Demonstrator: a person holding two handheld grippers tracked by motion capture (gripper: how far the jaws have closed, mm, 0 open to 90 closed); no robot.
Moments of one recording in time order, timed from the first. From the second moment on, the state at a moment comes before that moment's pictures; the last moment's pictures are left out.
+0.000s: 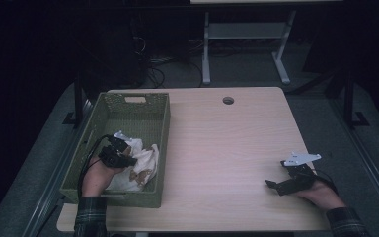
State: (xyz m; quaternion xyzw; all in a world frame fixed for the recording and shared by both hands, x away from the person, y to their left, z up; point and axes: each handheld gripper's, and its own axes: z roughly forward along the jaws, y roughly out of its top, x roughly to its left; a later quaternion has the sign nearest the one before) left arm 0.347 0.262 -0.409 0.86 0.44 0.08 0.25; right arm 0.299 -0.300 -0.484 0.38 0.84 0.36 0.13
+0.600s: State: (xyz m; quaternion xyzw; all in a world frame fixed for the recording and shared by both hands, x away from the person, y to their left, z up) left arm 0.335 0.289 -0.374 0.78 0.45 0.11 0.42; right arm 0.299 -0.300 -0.484 0.38 0.84 0.36 0.13
